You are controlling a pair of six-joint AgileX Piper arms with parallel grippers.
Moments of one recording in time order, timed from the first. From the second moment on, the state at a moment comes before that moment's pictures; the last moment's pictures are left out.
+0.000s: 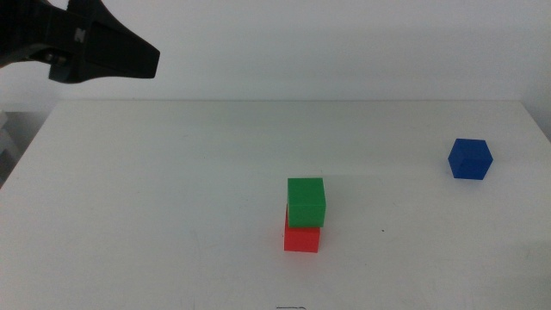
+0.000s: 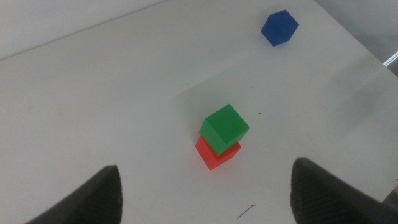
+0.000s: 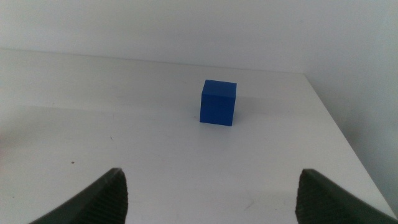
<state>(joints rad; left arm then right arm) -0.06 1.14 -1.38 -0.64 1.15 0.52 0.02 -0.01 0.03 0.00 0.22 -0.05</state>
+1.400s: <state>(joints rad) -0.06 1.14 -1.38 -0.64 1.15 0.52 0.02 1.84 -1.68 0.01 1.21 0.10</state>
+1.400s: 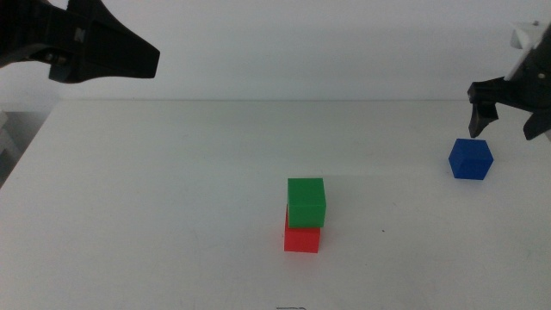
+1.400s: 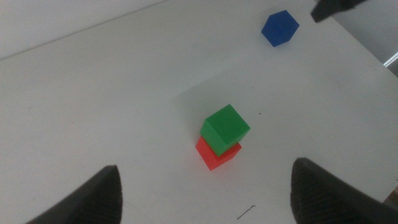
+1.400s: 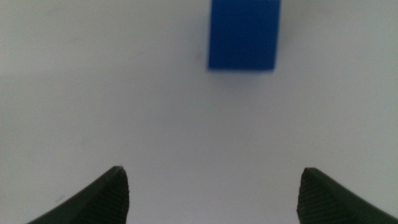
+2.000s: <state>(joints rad) -0.06 1.14 -1.38 -0.64 1.15 0.52 0.01 2.16 -1.86 -0.08 1.10 0.10</state>
